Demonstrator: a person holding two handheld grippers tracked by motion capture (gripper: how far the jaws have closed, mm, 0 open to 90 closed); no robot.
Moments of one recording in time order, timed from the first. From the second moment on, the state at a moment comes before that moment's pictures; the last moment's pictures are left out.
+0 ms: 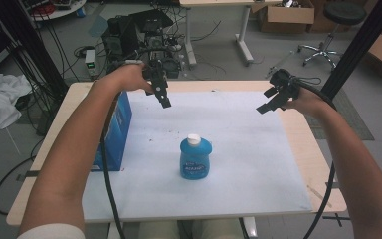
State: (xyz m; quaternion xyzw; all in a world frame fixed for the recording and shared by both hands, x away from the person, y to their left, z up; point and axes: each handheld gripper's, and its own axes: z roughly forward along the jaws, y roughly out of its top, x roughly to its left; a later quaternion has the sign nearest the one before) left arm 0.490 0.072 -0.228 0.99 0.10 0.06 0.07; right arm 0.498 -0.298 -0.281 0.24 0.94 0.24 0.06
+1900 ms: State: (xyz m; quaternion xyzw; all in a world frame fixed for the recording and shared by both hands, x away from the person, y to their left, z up) left arm 0.441 0.060 -0.203 0.99 0.04 0.07 0.08; right arm 0.480 -0.293 -0.272 0.22 0.94 0.26 0.07
